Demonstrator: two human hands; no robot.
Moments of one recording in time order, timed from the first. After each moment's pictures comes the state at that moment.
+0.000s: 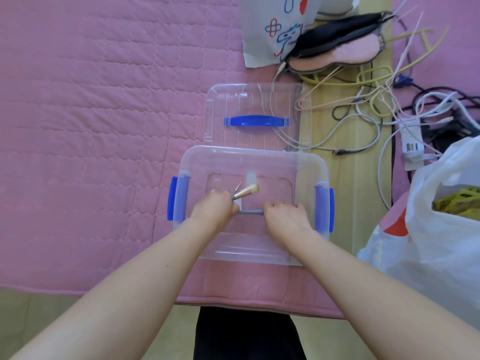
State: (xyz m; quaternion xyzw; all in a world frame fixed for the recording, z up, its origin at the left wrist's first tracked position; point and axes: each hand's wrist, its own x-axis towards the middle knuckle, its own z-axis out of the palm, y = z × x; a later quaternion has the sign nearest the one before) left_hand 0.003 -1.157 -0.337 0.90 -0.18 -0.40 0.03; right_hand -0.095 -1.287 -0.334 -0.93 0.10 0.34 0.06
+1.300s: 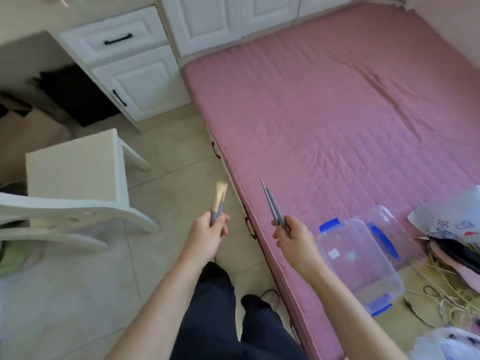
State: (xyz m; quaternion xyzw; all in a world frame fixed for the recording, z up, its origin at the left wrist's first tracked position) left_hand -0.253 -0.855 0.043 0.68 0.45 -0.01 0.58; right_hand -0.151 -1.021 0.042 -0.86 -0.09 0.34 0.37
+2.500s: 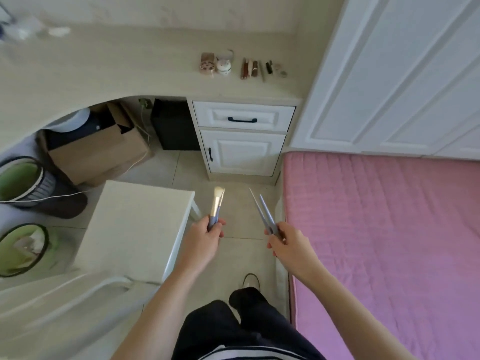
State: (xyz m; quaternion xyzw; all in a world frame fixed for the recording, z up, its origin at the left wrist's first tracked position) left_hand -0.142 -0.398 0.074 0.58 0.59 0.17 0.54; right_hand 0.026 -0.500 0.082 -0.79 -0.31 0.43 0.31
